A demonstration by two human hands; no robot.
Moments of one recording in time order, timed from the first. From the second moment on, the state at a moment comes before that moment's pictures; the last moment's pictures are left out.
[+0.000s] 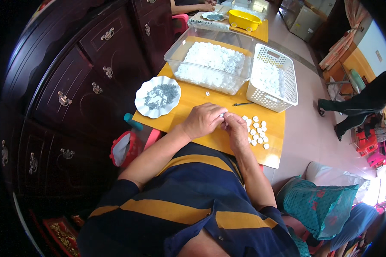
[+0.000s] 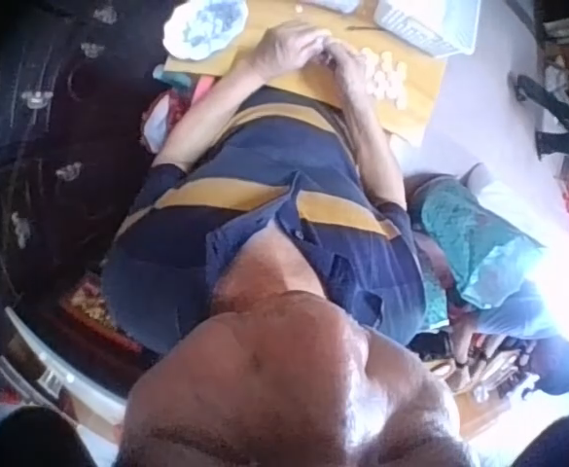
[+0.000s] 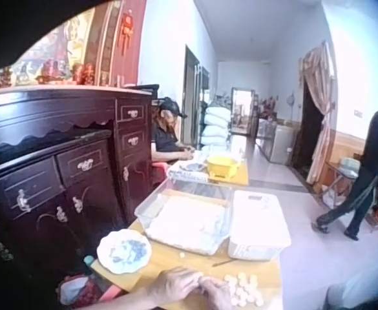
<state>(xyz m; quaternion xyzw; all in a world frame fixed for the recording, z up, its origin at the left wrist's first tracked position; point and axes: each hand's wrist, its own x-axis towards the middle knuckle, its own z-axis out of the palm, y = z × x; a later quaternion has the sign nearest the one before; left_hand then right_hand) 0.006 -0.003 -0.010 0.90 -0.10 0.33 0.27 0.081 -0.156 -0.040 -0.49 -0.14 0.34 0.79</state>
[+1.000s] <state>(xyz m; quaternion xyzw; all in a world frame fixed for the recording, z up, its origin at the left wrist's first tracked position) 0.007 0.001 -0.015 0.91 -0.11 0.32 0.25 0.096 -0.155 -0.063 -0.56 -0.19 0.28 0.75</state>
